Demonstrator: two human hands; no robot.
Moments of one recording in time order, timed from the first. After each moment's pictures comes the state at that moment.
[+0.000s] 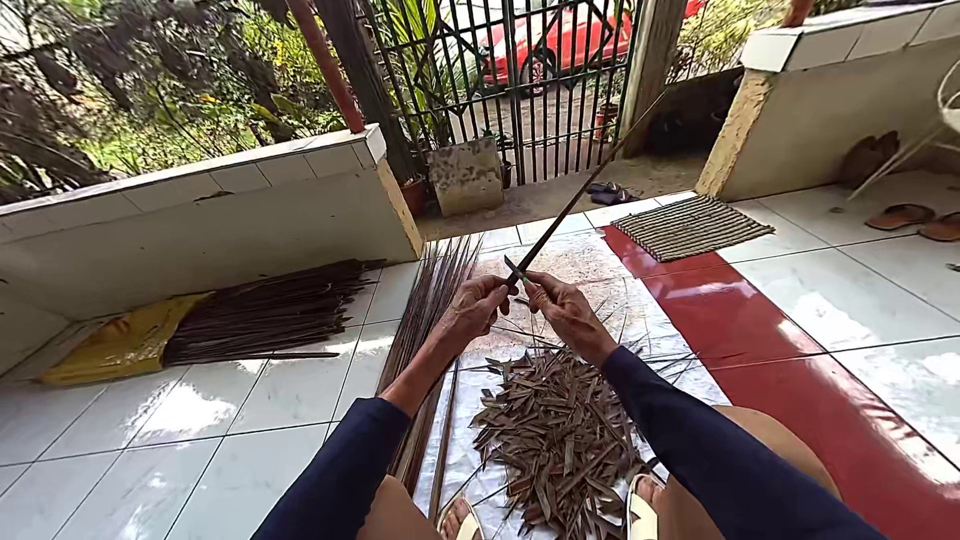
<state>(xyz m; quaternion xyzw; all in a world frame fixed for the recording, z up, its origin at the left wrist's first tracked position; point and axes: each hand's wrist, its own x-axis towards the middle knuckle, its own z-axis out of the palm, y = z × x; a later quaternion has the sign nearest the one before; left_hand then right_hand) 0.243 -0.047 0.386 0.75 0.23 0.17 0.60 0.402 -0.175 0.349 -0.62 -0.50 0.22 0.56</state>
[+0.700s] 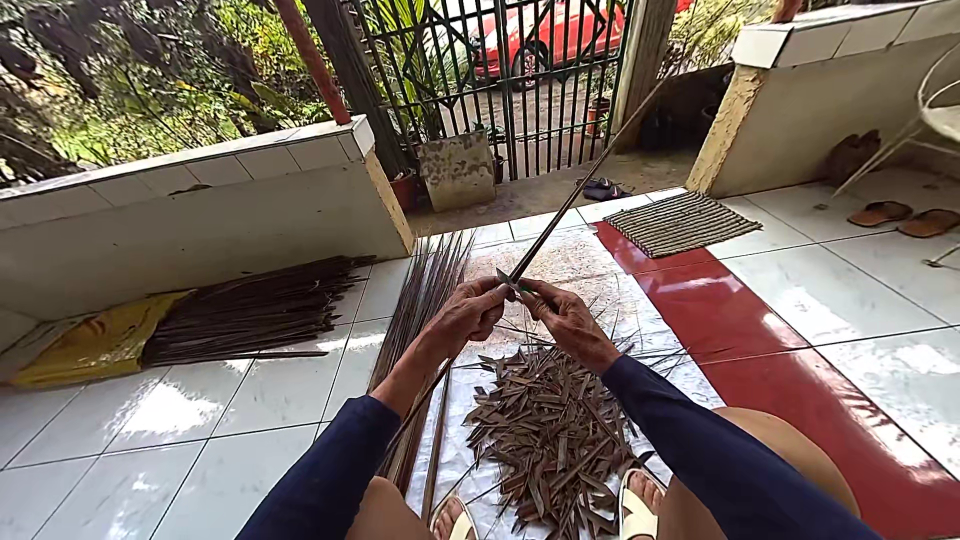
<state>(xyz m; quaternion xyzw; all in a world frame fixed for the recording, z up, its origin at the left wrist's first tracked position) 0.244 -0.044 0.384 0.65 0.17 0.10 0.73 0.405 -0.187 0.340 -0.62 -0.51 0.23 0.55</state>
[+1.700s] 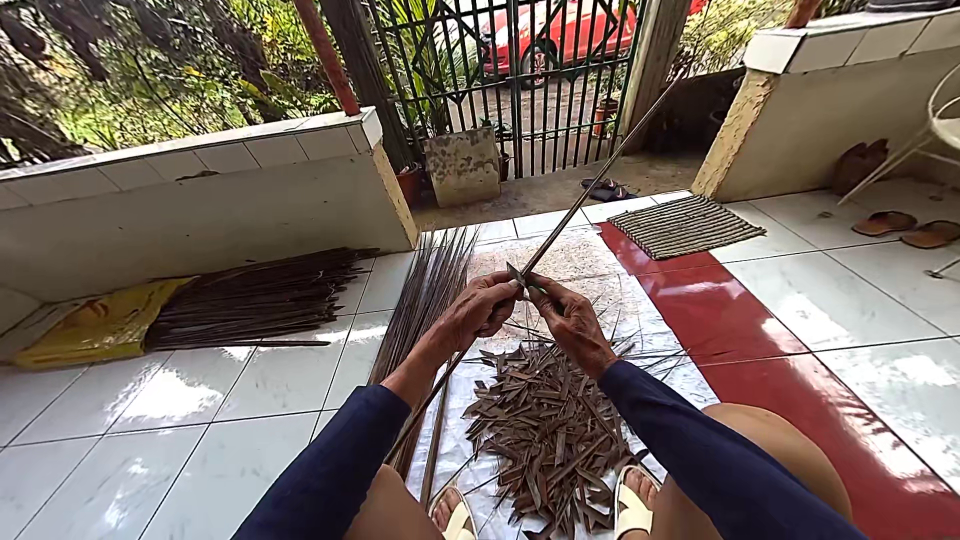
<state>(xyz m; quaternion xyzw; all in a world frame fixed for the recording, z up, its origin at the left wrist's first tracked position) 0.243 -0.053 0.386 0.65 0.19 0.07 0.73 0.390 -0.188 0.331 -0.68 -0.48 0.14 0.54</state>
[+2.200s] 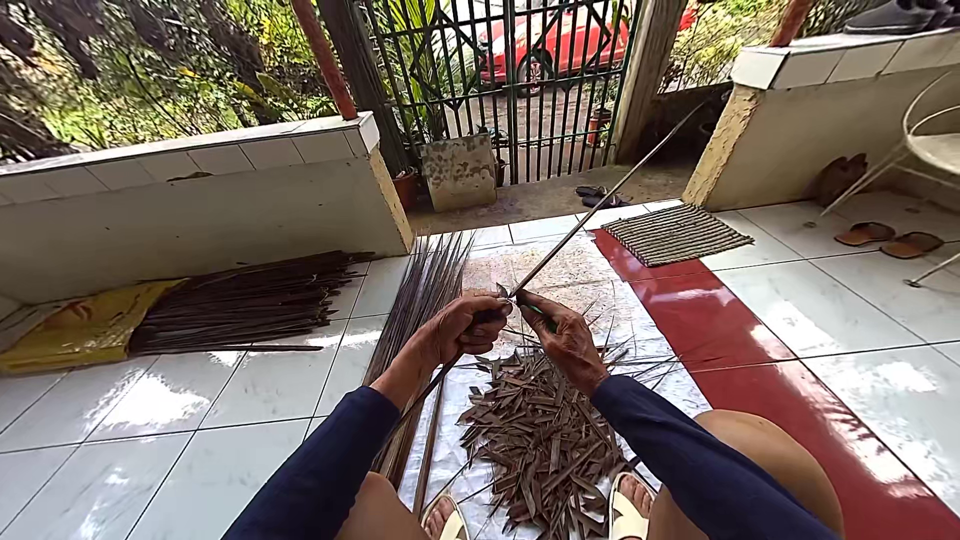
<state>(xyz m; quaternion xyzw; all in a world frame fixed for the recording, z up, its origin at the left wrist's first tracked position) 0.226 -0.038 0.377 0.53 0.12 -0.04 0.84 0.381 -0.194 0.323 -0.70 -0.51 0.11 0.49</state>
